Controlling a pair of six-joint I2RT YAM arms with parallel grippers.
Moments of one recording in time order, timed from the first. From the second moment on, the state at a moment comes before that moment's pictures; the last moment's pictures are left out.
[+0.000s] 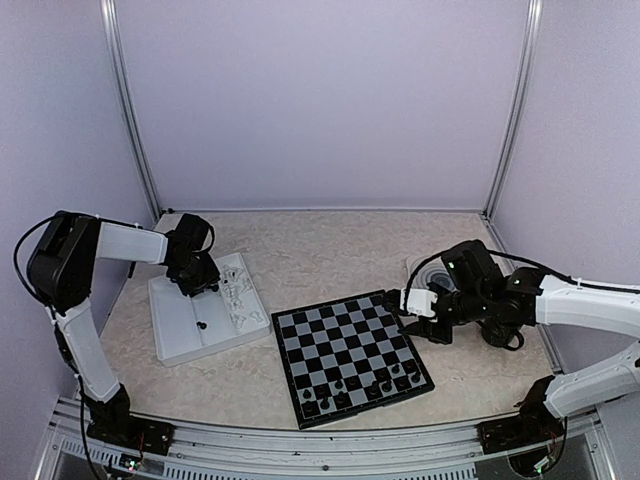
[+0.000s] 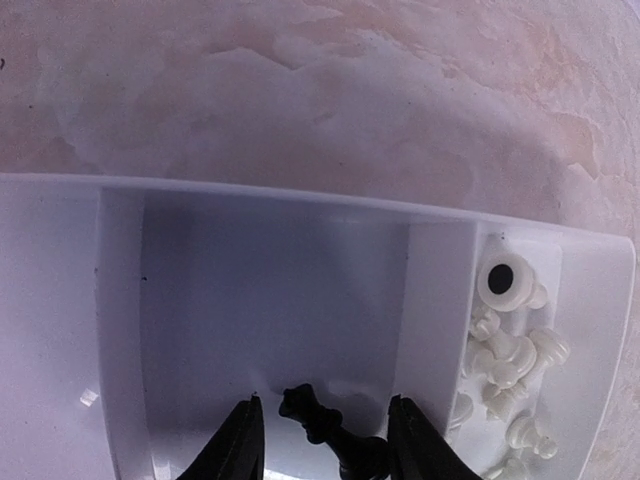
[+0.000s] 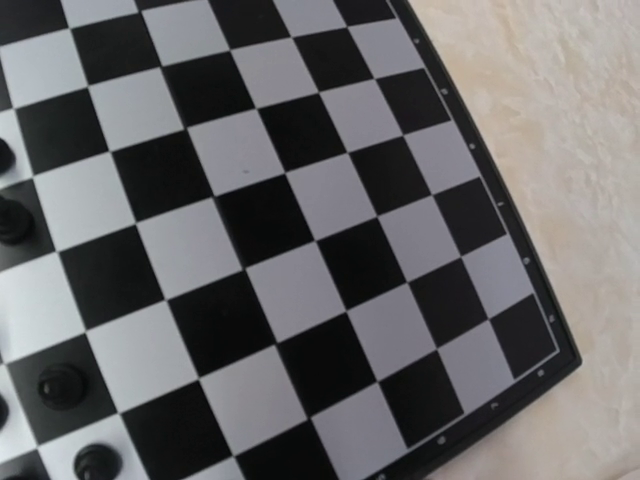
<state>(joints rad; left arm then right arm) -0.28 1.84 1.07 -0.31 -0.13 -0.84 0.77 1.17 0.72 -0.34 -0.20 -0.70</state>
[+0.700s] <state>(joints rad) -0.30 1.81 1.05 -0.37 -0.09 -0.78 0.78 1.17 0.71 -0.34 -0.18 -0.71</state>
